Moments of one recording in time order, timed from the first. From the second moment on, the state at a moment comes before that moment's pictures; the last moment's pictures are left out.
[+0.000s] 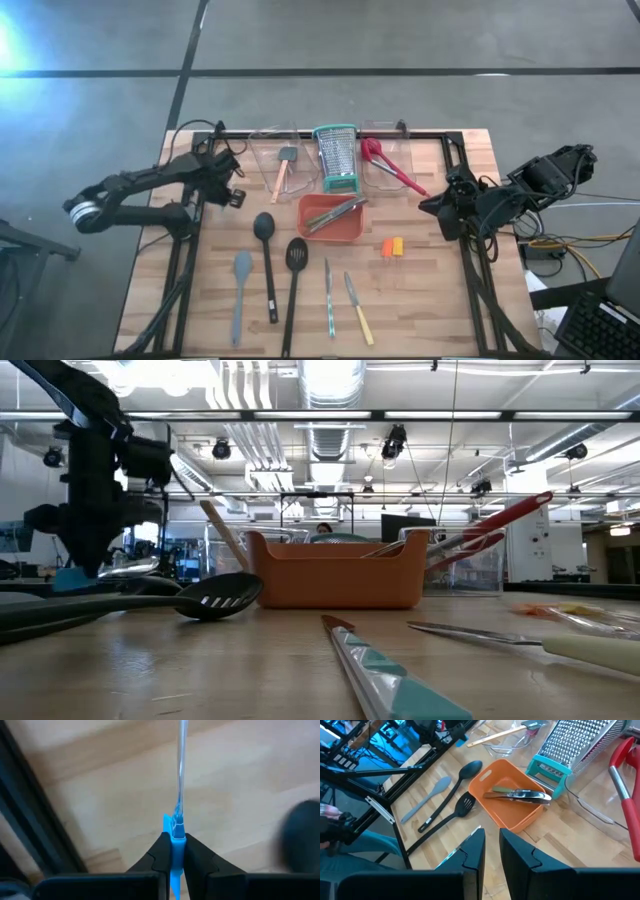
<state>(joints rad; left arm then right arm) 0.72 1.05 0.57 -0.95 0.04 -0.56 0.53 1.04 1.45 -1.22 0.55 1.14</state>
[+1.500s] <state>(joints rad) 0.48 0.89 0.77 -0.06 0.11 -0.40 0.47 1.07 1.45 -0.90 0.90 0.87</state>
